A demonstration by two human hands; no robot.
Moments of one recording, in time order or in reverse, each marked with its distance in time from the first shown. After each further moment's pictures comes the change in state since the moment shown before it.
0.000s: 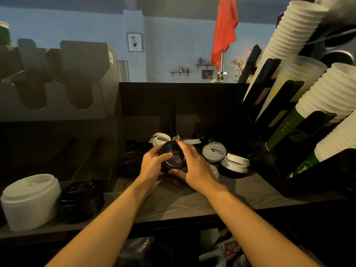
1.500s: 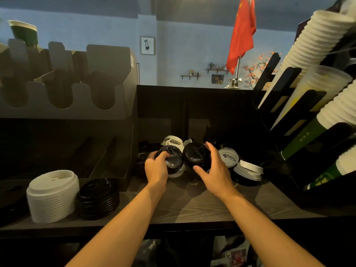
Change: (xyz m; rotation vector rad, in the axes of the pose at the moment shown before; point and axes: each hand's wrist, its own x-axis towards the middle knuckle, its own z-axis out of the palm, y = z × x) left_hand 0.001 0.001 -0.006 -0.126 0.406 -0.022; right_hand -0.007 0.002 -0.006 0.186 0.124 0.240
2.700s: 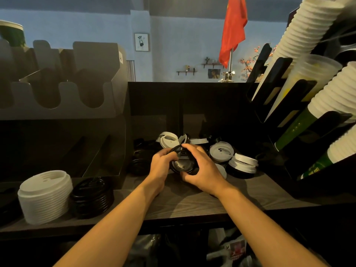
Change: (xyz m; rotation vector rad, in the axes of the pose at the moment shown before) left_hand -0.006 -0.006 0.002 0.167 -0.418 0.007; right_hand -0.002 -0.004 0.002 0.089 -0.220 -0.175
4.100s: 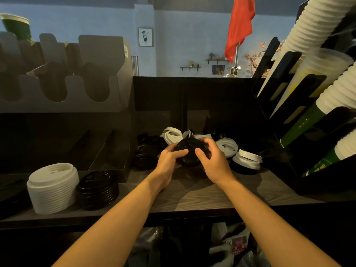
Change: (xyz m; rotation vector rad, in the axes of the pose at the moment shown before) left_hand 0.007 -0.010 0.001 -0.074 -0.114 -0.069; right_hand 0.003 0.004 -0.004 0.233 0.232 0.183
